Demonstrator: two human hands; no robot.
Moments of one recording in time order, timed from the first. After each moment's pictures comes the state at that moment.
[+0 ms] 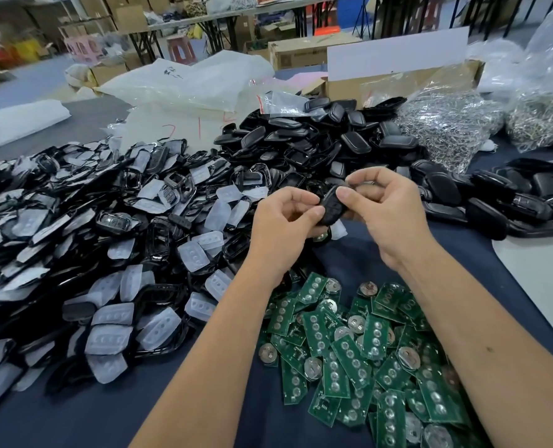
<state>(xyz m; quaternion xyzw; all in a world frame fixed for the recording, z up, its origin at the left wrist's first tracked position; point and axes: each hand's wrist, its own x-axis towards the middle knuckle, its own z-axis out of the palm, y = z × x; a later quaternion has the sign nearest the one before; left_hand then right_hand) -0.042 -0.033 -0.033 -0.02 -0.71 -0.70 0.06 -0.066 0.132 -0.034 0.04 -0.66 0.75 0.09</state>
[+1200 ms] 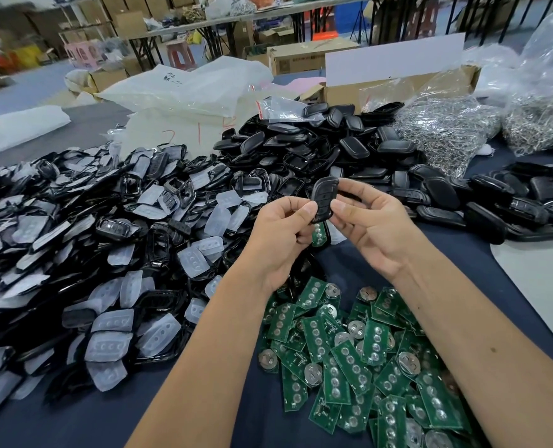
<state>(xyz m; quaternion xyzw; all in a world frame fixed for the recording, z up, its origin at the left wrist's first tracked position) -0.043 -0.034 -0.024 0.02 -0.61 -0.79 -0.05 -0.061 0.124 -0.030 0.03 -0.46 0.89 -0.08</state>
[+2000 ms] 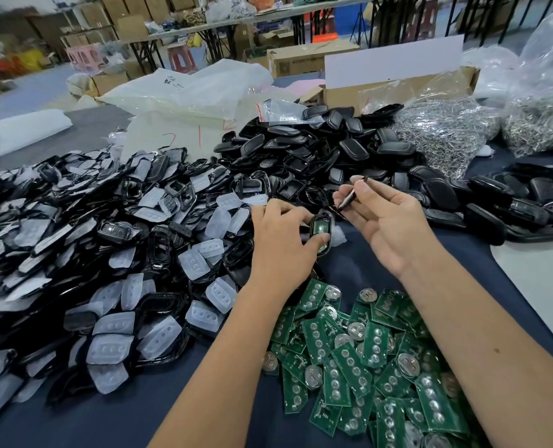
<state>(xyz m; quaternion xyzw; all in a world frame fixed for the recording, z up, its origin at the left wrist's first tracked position) -0.043 -0.034 -0.045 -0.05 -0.94 -0.29 0.19 -0.071 0.135 -0.036 -0.01 -0.46 0.89 -0.01</state>
